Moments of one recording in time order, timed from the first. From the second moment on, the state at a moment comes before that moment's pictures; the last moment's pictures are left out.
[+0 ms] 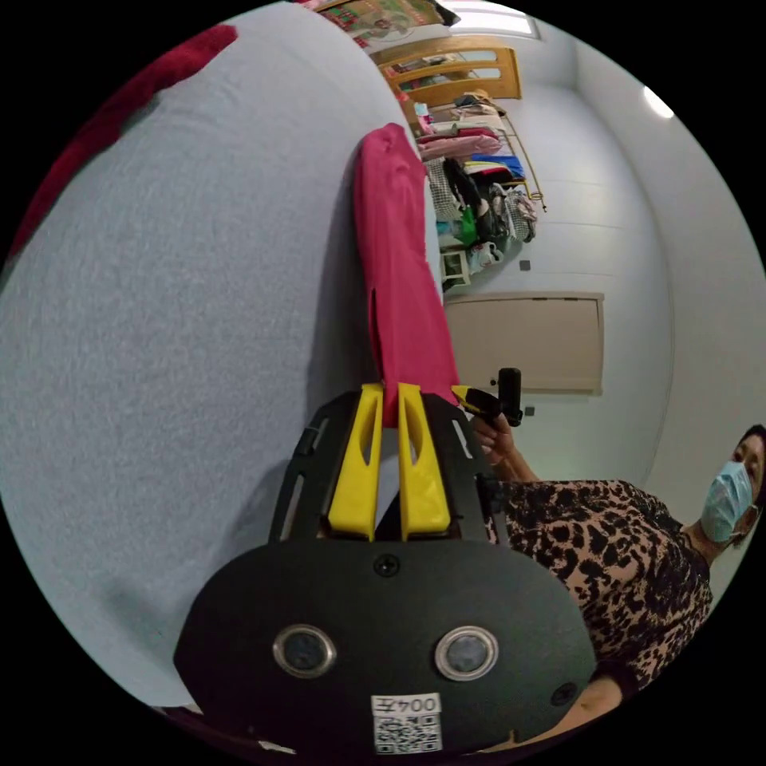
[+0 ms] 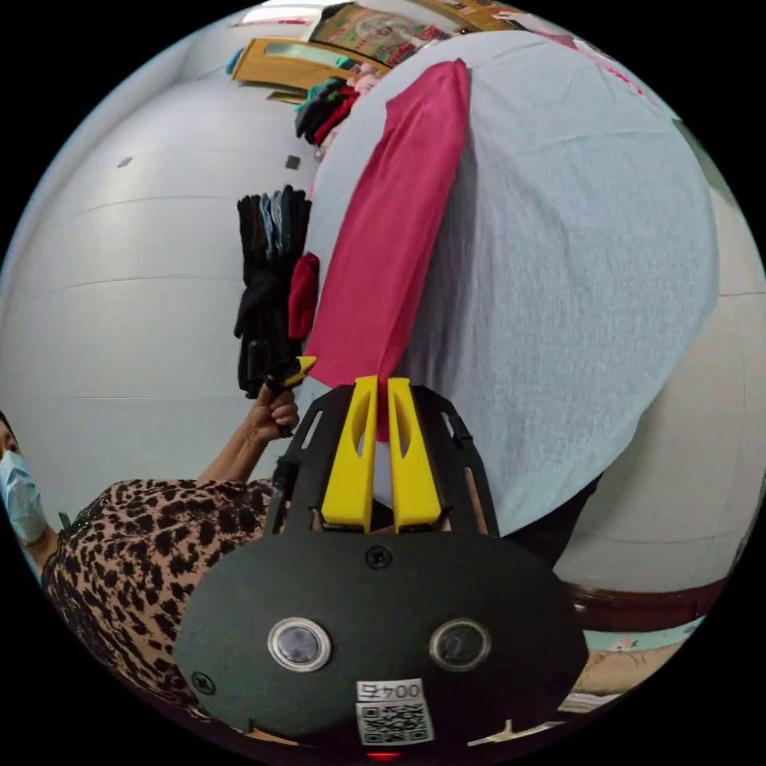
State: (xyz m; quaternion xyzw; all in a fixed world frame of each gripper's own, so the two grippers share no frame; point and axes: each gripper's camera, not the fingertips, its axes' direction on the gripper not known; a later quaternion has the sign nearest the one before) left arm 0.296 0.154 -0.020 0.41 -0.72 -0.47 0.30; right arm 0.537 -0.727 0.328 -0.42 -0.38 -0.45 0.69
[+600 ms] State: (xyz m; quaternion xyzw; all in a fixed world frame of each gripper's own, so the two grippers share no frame) left arm 0.292 0.200 0.023 0.52 -0.67 -0.42 0.32; right arm 0.551 -0.773 0.261 -0.48 -0.40 -0.36 0.69
